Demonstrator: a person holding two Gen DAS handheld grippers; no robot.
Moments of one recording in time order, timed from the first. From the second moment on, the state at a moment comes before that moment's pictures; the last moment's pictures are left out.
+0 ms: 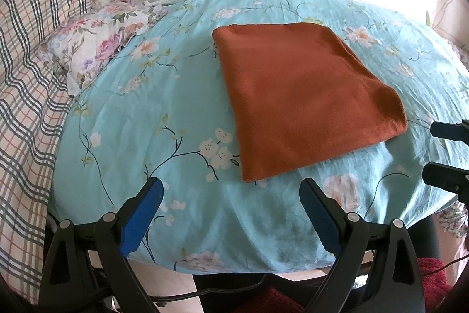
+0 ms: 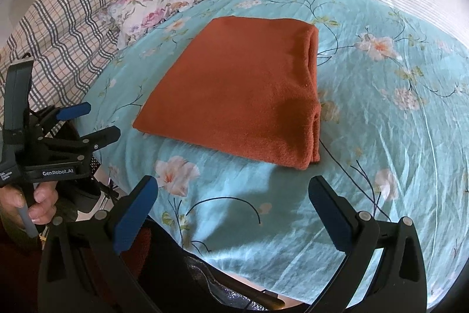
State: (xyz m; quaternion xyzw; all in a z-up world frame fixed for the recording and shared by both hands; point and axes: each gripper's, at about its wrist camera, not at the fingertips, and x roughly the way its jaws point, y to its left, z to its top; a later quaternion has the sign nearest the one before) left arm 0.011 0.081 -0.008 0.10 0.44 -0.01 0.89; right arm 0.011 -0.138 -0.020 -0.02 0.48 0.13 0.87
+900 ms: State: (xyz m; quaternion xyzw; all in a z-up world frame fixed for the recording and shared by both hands) left arm 0.011 0.077 -0.013 0.10 0.45 -0.02 0.89; right arm 0.014 -0.138 -0.027 -0.03 0.49 0.13 0.86
